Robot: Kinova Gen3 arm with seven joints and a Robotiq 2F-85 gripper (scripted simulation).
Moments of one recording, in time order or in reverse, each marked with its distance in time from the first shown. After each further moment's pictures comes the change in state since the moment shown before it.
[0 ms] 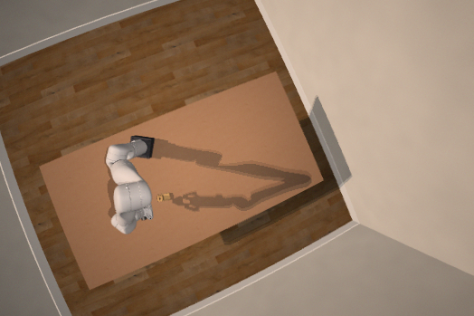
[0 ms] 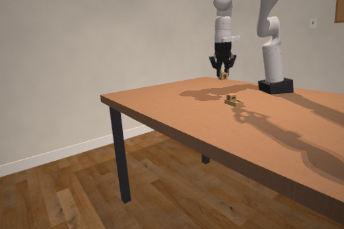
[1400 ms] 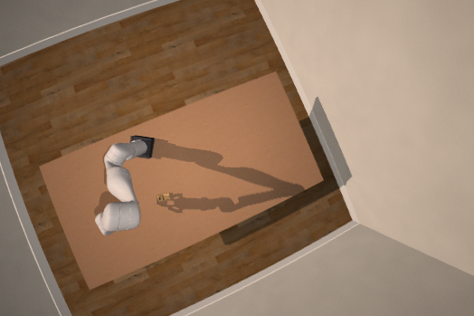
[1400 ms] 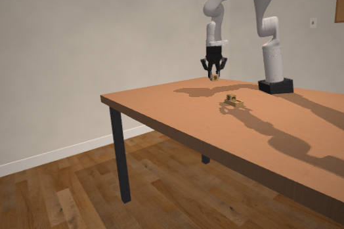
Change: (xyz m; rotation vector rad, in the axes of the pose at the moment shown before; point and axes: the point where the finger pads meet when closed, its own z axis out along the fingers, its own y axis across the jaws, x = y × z) arm -0.082 -0.002 0.016 -0.007 0.009 0.147
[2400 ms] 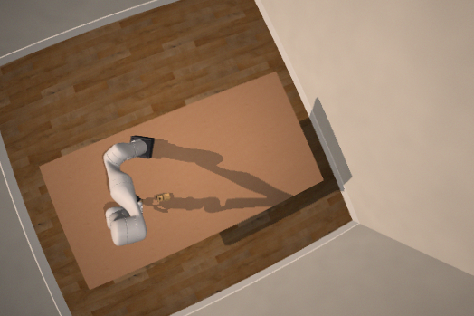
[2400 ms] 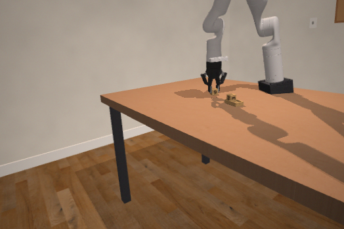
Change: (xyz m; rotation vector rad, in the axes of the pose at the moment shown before) arm 0.000 0.001 0.073 -0.002 0.003 0.001
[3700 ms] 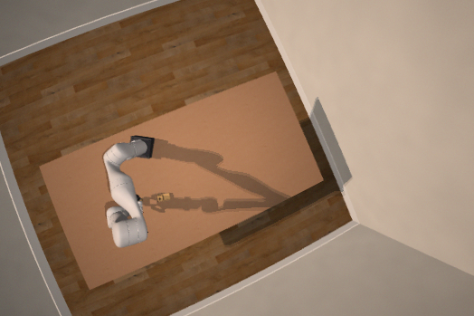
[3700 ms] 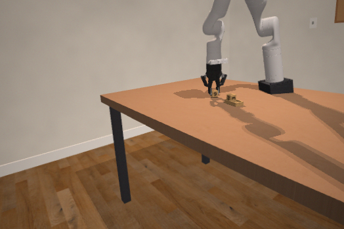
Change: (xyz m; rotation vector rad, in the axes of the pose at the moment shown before) arm -0.005 -0.003 0.010 0.008 -0.008 0.008
